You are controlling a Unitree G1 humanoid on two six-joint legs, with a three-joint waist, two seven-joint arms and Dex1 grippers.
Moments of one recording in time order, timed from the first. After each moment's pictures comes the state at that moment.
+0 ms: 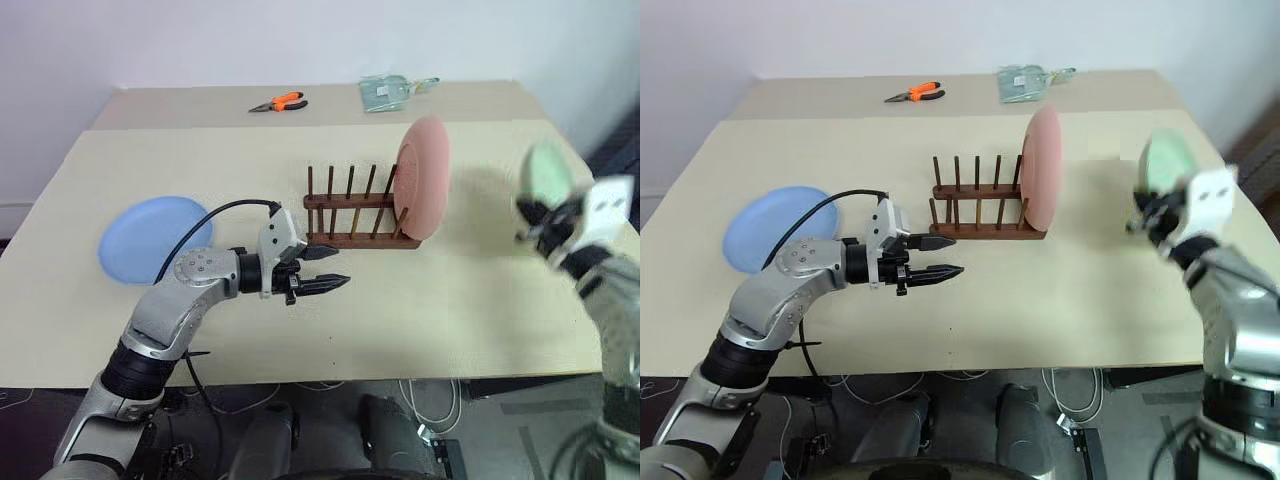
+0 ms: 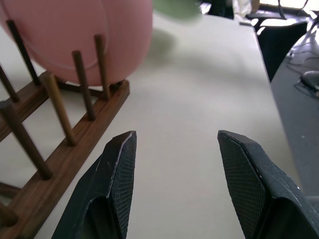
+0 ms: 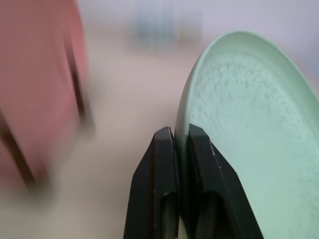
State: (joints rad) left arm -0.43 0.52 -0.21 -0.29 -0.44 0.56 -0.90; right arm -0.31 -0.61 -0.52 -0.30 0.58 0.61 0.37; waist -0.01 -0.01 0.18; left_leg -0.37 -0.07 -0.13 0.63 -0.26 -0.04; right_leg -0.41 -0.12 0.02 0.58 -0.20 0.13
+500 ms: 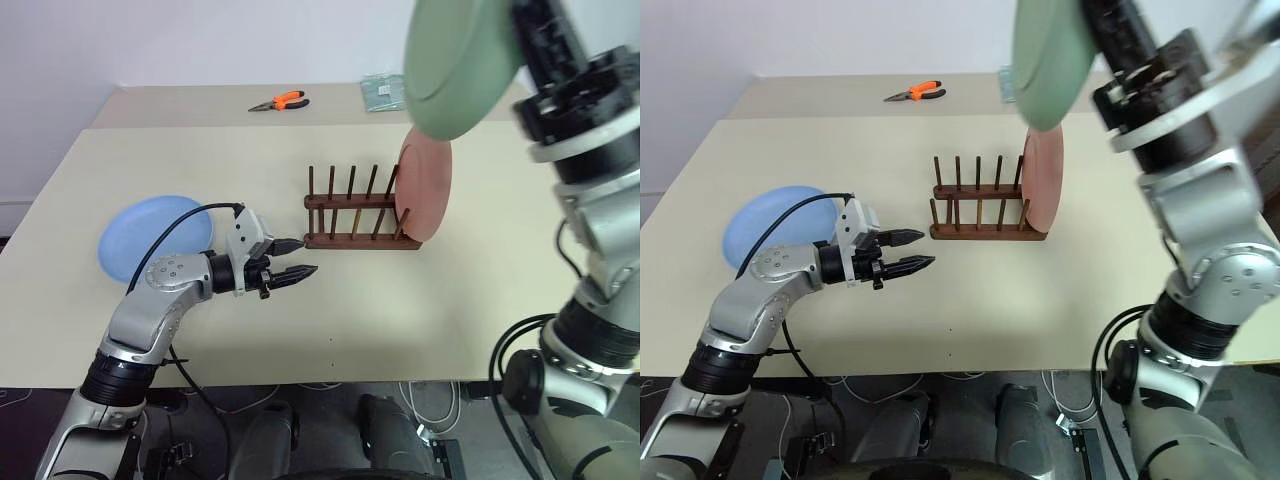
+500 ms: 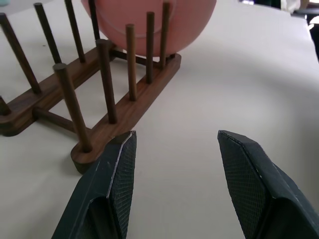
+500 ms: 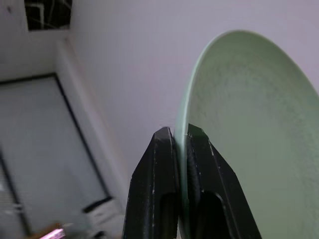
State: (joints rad) left arm -0.35 0.56 -0.10 -0.22 -0.44 0.50 -0.89; right arm -0.70 -0.39 -0.38 -0.46 1.59 0.68 -0.09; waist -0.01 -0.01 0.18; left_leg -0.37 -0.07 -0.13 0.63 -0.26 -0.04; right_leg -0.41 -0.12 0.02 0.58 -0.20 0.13
